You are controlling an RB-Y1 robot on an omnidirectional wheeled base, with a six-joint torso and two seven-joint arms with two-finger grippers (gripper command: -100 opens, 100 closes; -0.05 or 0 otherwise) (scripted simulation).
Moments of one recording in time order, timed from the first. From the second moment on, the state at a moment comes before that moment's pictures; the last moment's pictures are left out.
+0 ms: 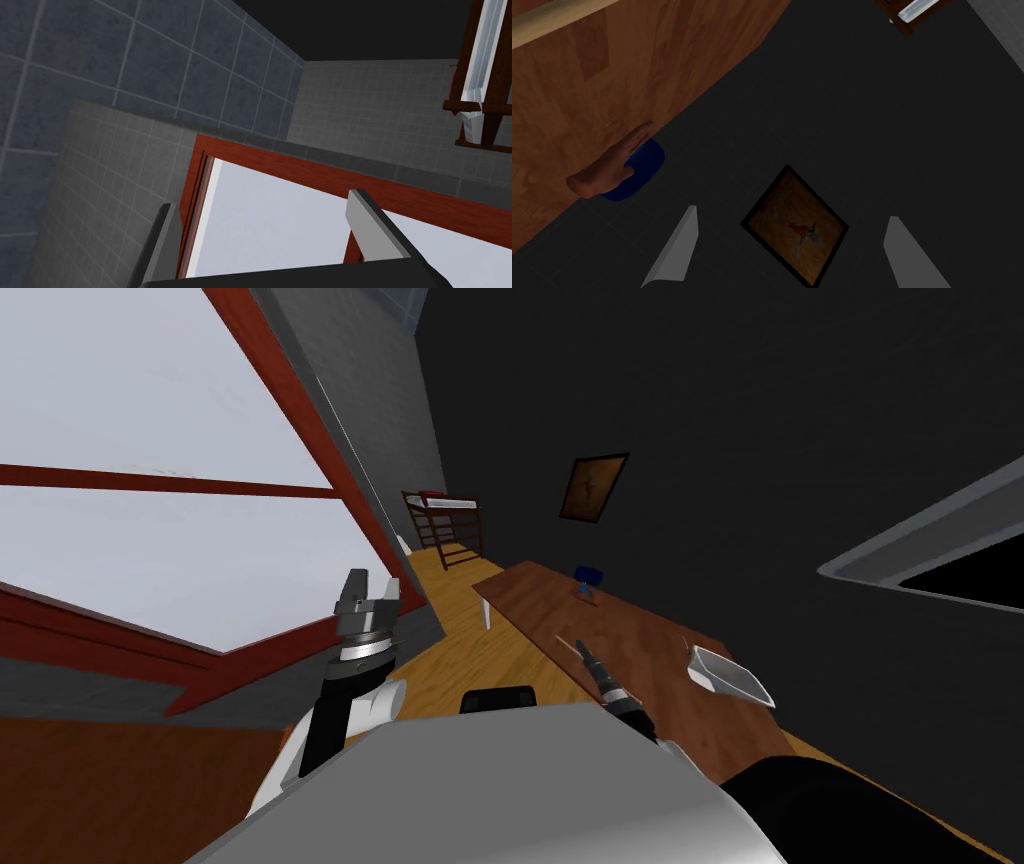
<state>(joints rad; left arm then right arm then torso) 0.51 0.02 0.06 -2.34 -0.08 -0.49 0.07 0.82 -0.40 -0.05 -1.87 0.17 -0.41 0.17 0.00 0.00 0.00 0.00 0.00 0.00</state>
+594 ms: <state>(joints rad) 0.51 0.02 0.06 -2.34 -0.08 -0.49 0.07 0.94 -0.47 -0.06 -1.71 0.26 -0.42 0.28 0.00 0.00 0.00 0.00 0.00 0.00</state>
